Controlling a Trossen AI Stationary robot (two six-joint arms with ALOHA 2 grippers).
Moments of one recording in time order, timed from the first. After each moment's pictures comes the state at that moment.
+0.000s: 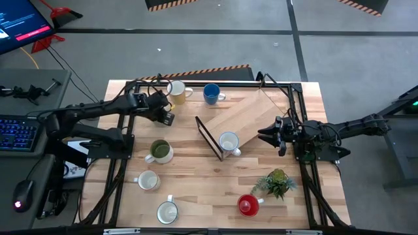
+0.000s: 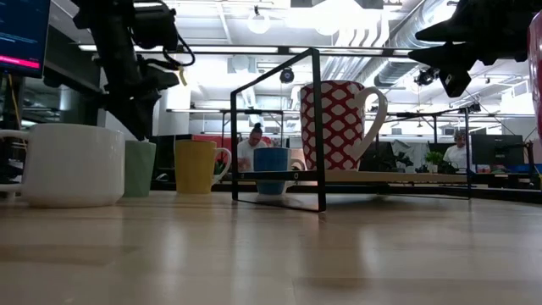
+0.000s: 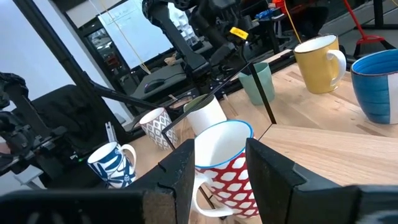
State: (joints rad) left arm 0.43 1.15 0.80 -0.83 -0.16 -0.70; right arm 0.17 0.38 0.21 0.12 0.23 0.44
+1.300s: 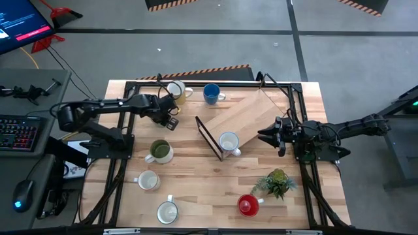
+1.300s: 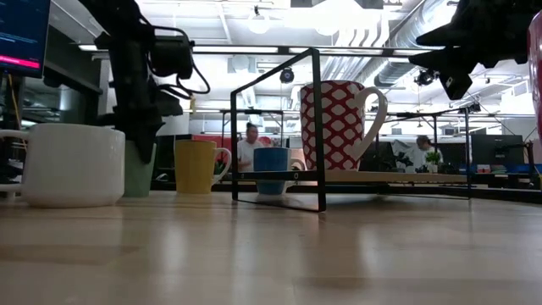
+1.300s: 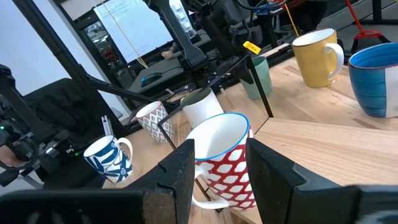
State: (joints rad) left arm 0.43 1.35 0.80 -0.79 -0.14 -0.56; right arm 0.17 0.38 0.21 0.09 0.23 0.44
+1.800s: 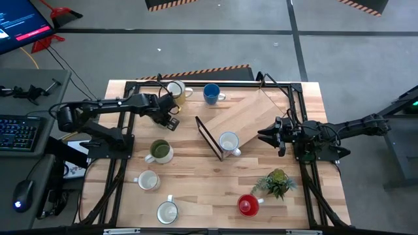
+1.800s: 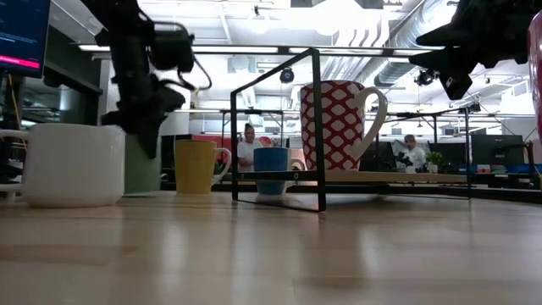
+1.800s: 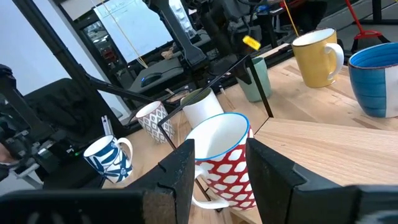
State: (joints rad) left arm 0.43 1.32 0.82 -0.78 -0.06 -0.55; right arm 0.17 0.38 0.21 0.09 0.23 0.44
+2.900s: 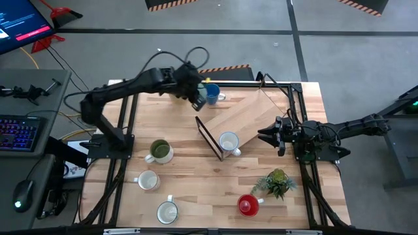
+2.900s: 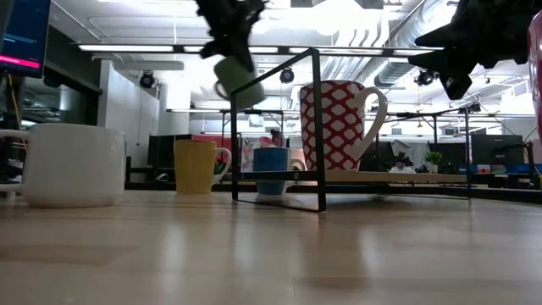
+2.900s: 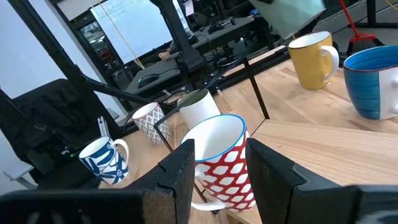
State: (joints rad) left arm 0.34 1.65 1.68 -0.94 -0.11 -0.29; right arm 0.17 0.38 0.21 0.09 0.24 0.44
